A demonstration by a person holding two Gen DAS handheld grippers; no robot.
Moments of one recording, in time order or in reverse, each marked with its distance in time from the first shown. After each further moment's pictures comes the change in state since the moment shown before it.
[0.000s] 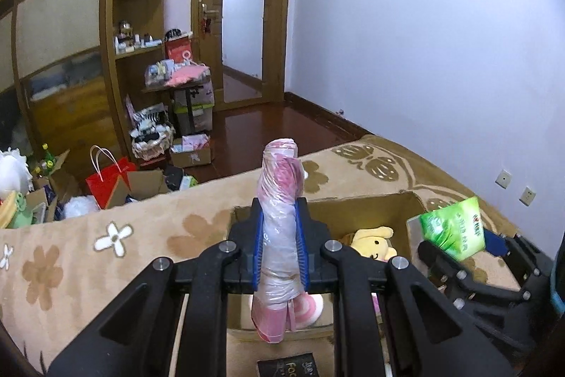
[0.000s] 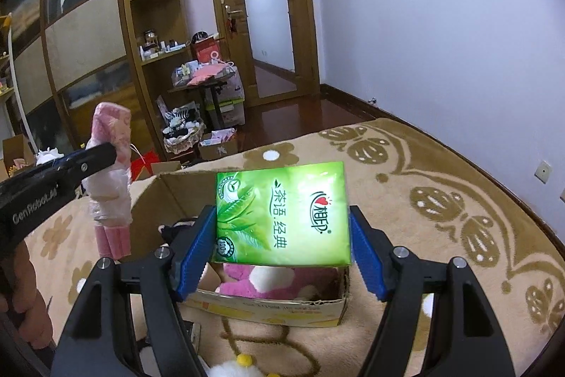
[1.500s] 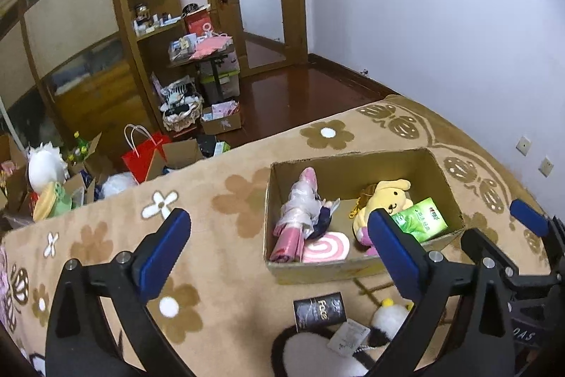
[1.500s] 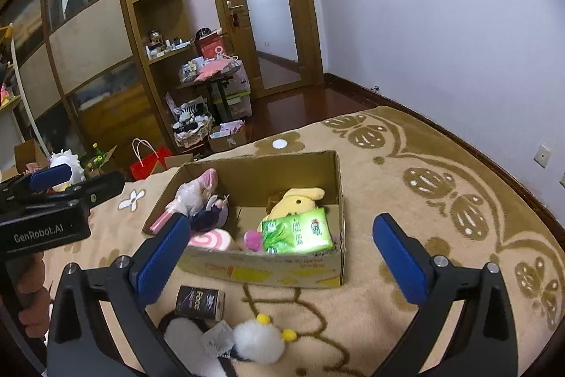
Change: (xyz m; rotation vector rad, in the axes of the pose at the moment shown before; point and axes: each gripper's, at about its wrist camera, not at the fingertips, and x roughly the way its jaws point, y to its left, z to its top) left arm -0.049 0.007 0.002 0.037 0.170 0.140; right arm -0.057 -0.001 -0.001 0.037 0.048 0.036
